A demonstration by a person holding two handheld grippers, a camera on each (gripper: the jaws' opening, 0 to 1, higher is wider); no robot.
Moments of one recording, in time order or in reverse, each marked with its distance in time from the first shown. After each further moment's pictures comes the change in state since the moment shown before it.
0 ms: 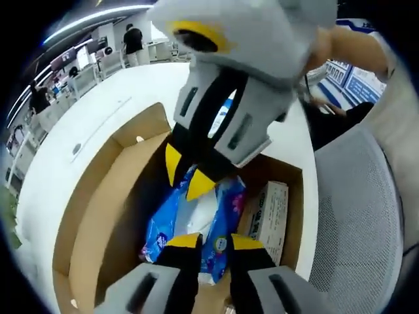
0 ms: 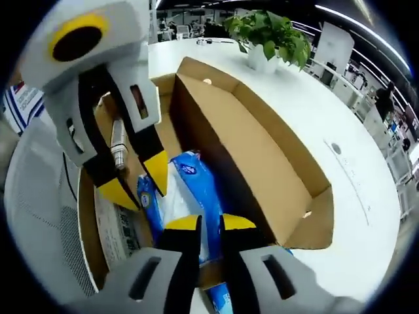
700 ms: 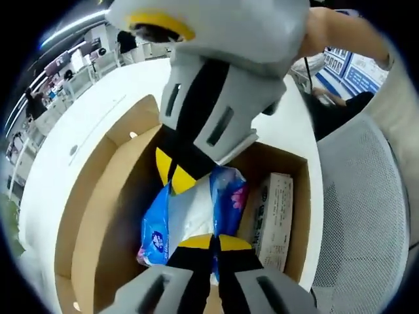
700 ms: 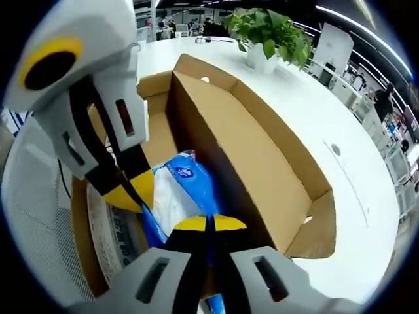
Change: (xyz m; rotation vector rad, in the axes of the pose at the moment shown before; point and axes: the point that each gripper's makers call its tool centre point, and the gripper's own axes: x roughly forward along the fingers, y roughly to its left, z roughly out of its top) left arm 0.006 0.001 -0.008 0.028 0.038 0.021; right arm 0.003 -0.003 0.004 -0.001 -0.006 -0.014
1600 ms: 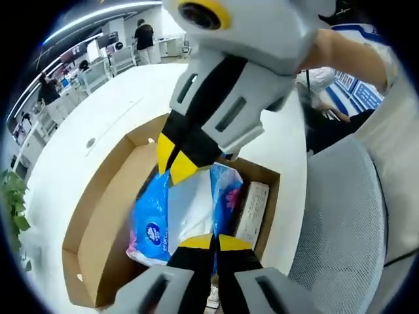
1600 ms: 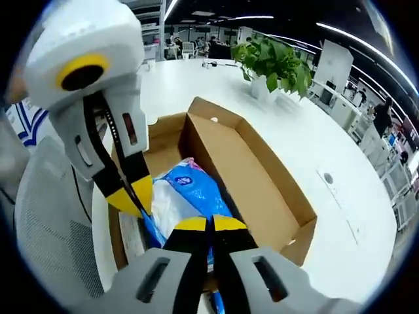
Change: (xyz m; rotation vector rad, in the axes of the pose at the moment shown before) left arm -0.059 -0.017 0.012 -0.099 -0.033 0.032; right arm -0.051 0.015 0.052 -0.043 -0.139 0.009
